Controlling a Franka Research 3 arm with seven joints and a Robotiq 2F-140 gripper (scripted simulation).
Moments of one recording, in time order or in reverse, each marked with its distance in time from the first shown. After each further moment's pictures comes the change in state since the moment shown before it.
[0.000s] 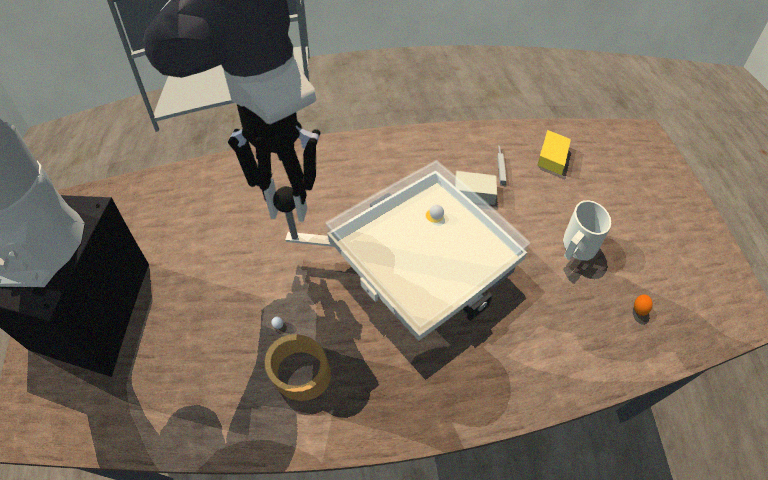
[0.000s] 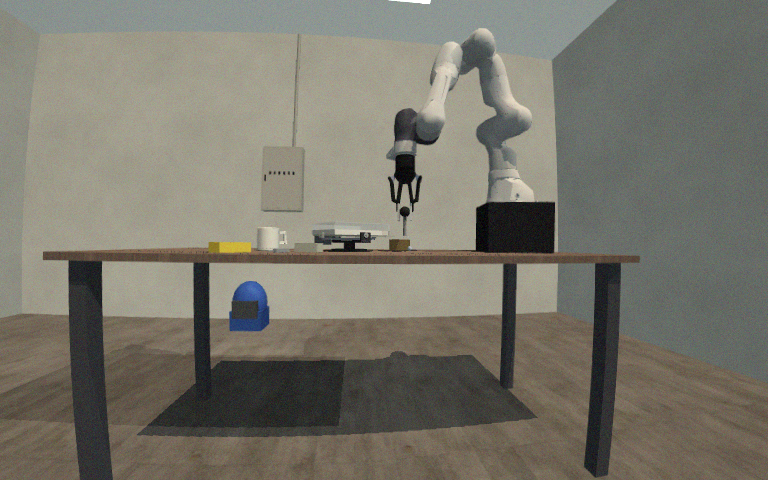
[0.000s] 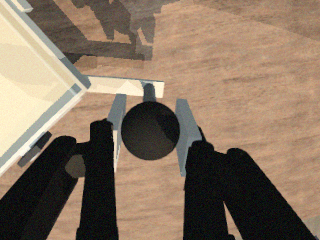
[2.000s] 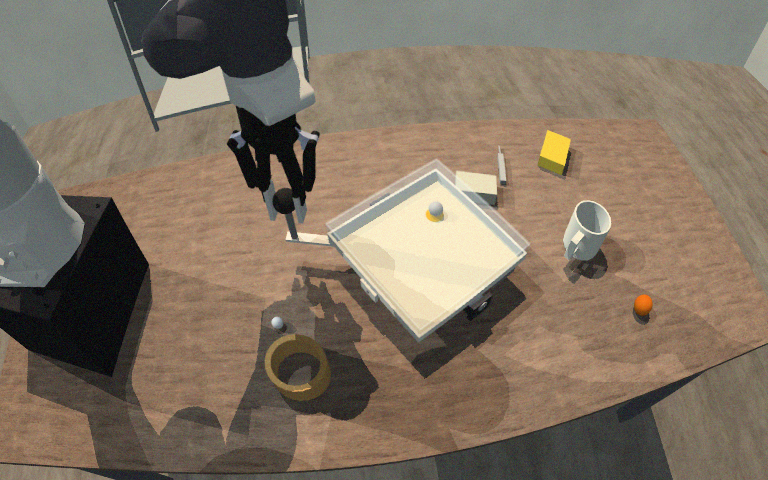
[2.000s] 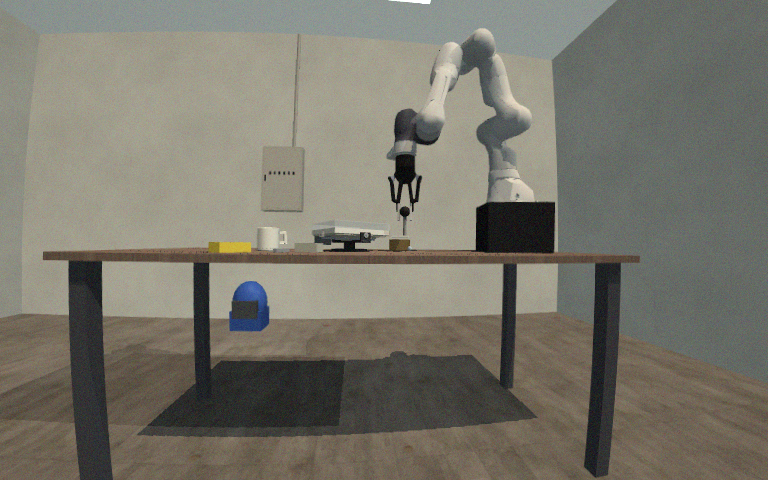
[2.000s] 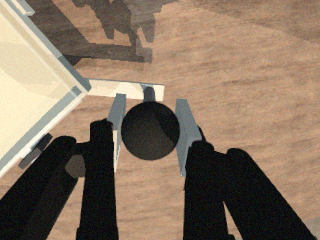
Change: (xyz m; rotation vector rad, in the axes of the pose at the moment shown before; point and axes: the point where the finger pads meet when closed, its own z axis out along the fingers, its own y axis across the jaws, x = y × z) arm 0.004 0.000 -0.001 0.001 -0.002 -0.003
